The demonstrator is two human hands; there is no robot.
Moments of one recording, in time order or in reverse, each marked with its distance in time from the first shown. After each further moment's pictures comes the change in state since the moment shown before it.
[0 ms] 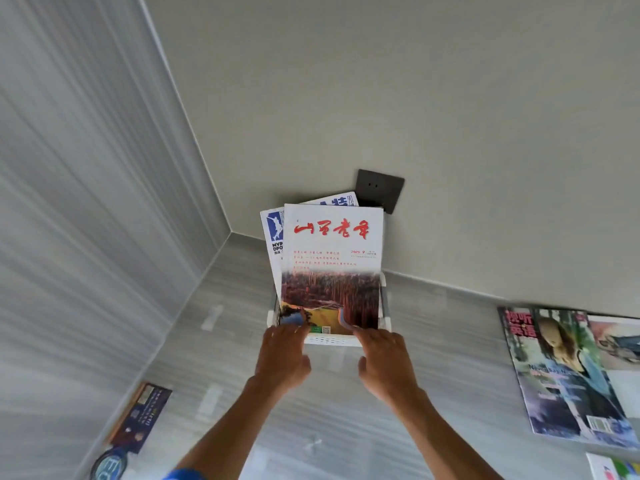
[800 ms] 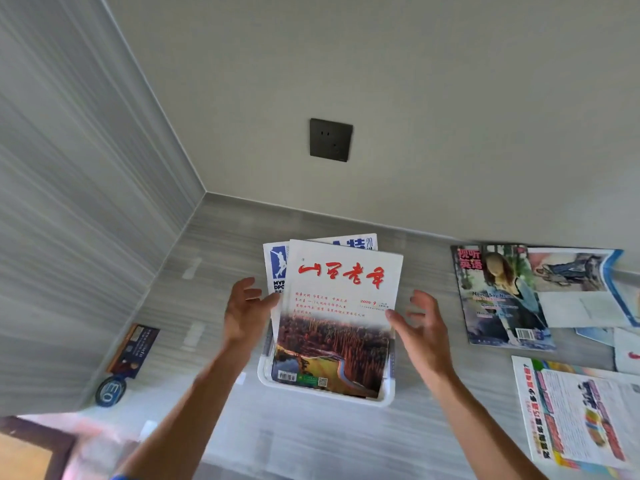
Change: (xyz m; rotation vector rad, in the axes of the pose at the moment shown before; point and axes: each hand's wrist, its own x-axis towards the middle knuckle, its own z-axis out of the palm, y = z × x) left_hand -0.083 0.057 -0.028 -1.113 0.272 -0.557; right_hand -0.137 0.080 -0.050 0.971 0.260 0.554
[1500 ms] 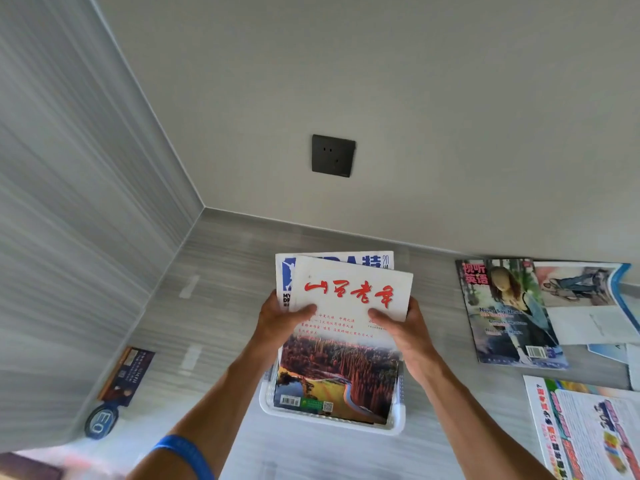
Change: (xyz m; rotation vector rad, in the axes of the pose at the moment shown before) left_hand 0.030 0.002 0.041 -0.226 -0.377 0.014; right_hand 0.049 -0.005 0.040 0.451 -0.252 0.065
